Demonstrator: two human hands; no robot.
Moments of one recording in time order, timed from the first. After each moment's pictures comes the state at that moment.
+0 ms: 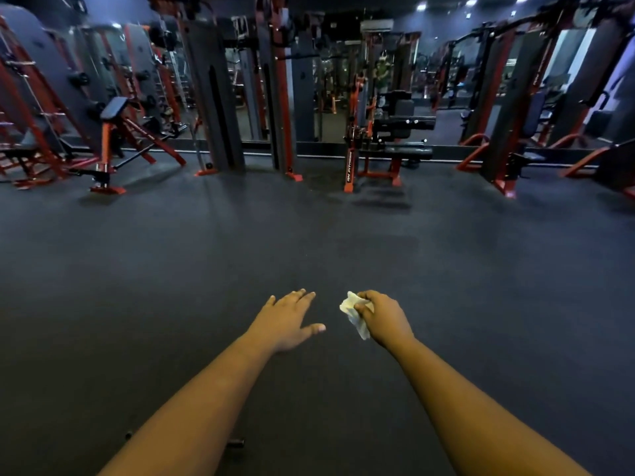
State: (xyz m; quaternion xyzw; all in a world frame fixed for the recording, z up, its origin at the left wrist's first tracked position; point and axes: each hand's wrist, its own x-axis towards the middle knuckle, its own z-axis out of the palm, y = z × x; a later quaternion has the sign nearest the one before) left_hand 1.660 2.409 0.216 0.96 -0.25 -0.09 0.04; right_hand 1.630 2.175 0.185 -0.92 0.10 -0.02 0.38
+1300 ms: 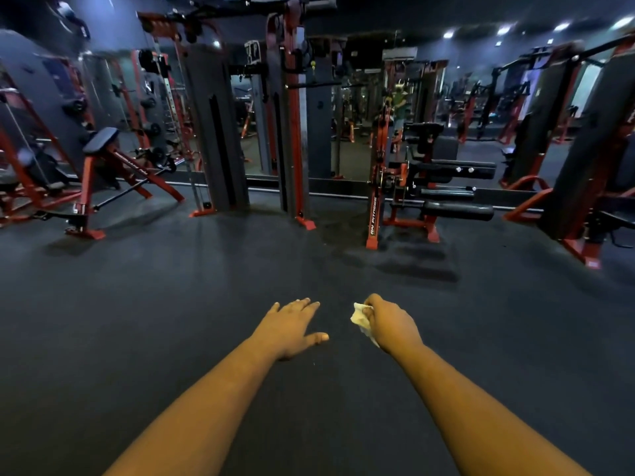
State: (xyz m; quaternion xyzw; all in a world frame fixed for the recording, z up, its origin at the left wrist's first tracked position) left_hand 2.578 2.273 0.235 0.97 -0.24 -0.07 0.01; right_hand 2.551 2.034 0.216 -0.98 0.03 -0.04 0.19
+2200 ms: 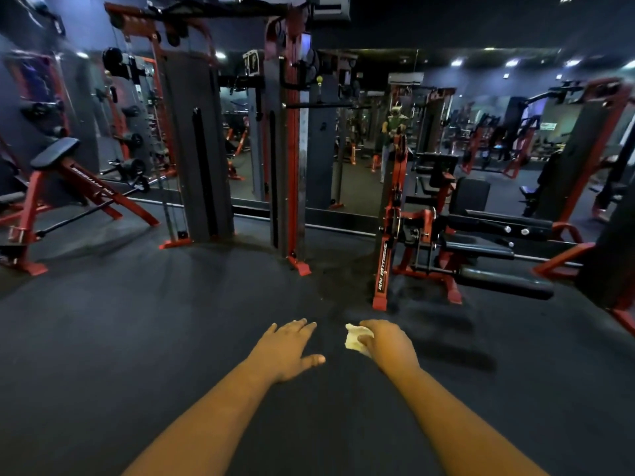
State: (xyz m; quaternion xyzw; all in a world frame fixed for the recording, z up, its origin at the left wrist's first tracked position) left_hand 3.246 2.209 0.234 0.97 -0.24 -0.07 0.05; right_hand 3.230 1.972 0.240 -0.98 0.08 0.02 0.19
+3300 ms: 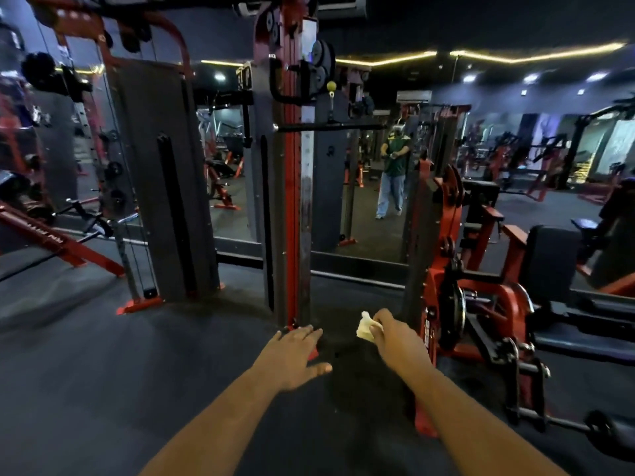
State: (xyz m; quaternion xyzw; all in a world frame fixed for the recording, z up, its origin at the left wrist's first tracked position) left_hand 4.082 2.149 0.257 0.97 -0.25 -0.03 0.05; right_hand 4.070 1.898 0.257 -0.98 0.03 -0.11 0.18
